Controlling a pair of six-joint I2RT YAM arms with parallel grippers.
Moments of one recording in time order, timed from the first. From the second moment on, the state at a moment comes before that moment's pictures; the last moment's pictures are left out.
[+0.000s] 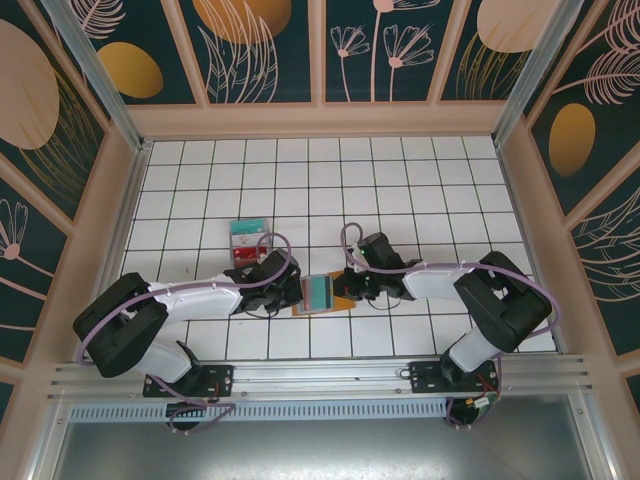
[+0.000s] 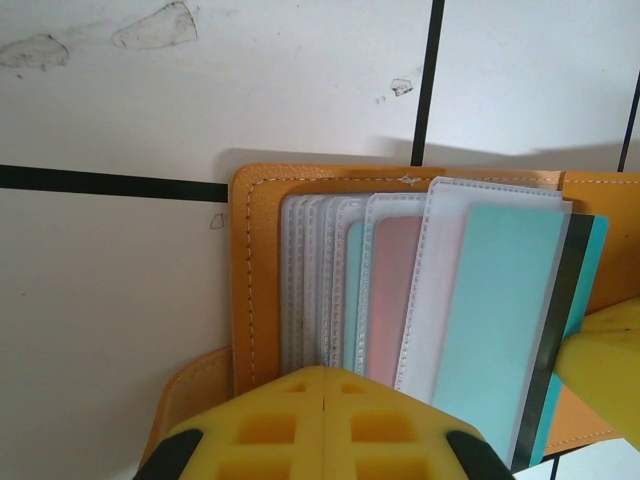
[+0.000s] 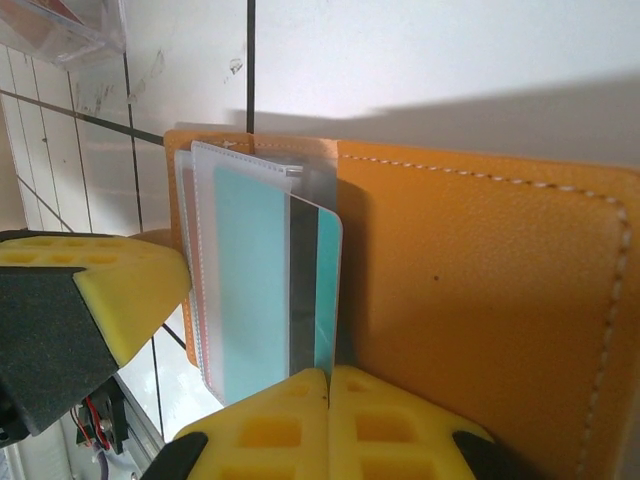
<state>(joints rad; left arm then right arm) -0.85 1.46 0.61 -0.16 0.06 -1.08 0.69 1.56 0.56 0.08 -0.55 0.77</state>
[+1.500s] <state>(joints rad) -0.84 1.24 0.77 -0.31 -0.08 -1.10 0.49 1.20 0.66 -0.17 -0.62 0.66</state>
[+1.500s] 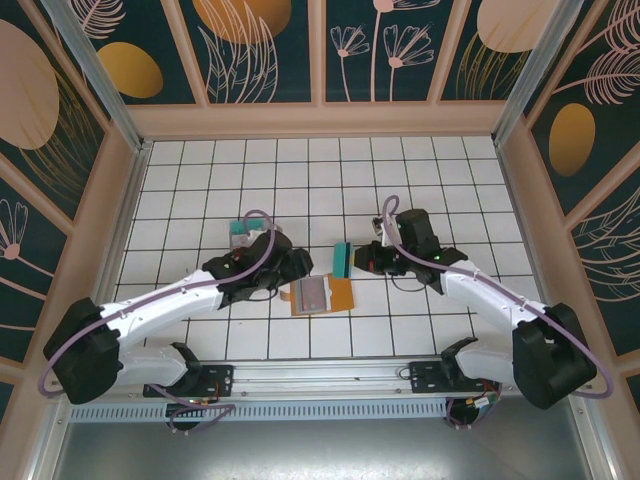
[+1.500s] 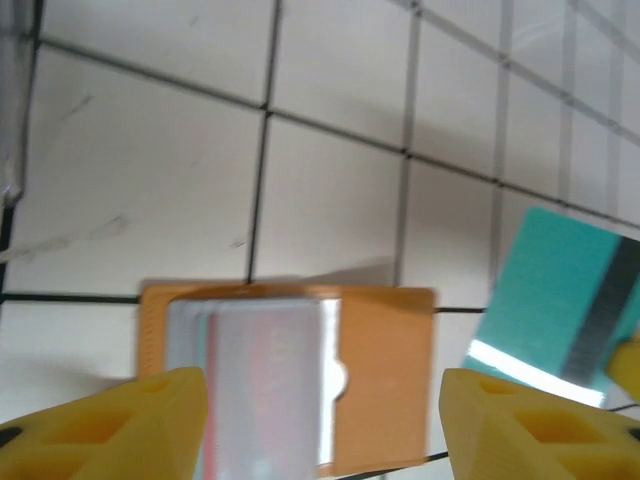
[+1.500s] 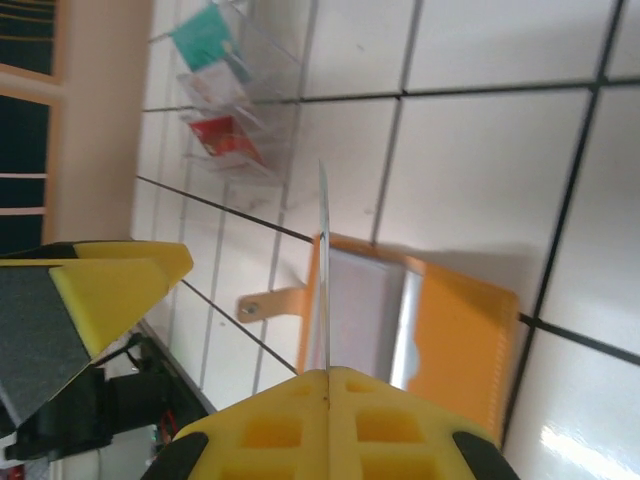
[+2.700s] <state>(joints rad) -0.70 1.15 0.59 0.29 0.28 -1.24 0.45 1.24 0.64 0.31 -0.96 0.89</state>
